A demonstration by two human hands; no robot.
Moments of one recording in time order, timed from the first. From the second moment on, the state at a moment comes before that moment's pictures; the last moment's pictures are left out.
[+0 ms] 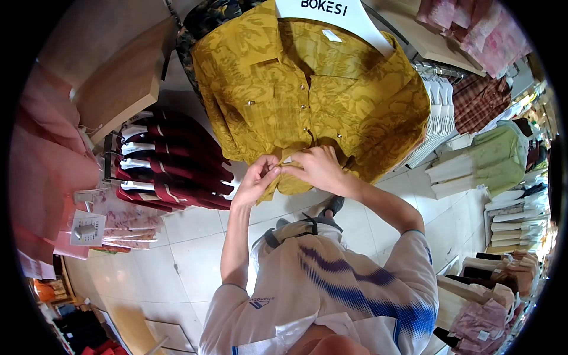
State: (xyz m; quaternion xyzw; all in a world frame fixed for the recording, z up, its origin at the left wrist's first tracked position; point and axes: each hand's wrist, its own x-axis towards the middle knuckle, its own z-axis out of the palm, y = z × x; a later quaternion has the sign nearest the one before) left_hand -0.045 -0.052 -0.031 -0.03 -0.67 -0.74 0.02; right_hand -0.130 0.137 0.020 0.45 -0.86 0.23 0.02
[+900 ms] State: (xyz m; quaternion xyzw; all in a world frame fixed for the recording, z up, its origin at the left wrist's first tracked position) left_hand -0.040 -0.043 0.001 -0.07 -0.83 -0.56 0.06; right_hand -0.141 0.144 0.026 0.62 -0.75 0.18 0.15
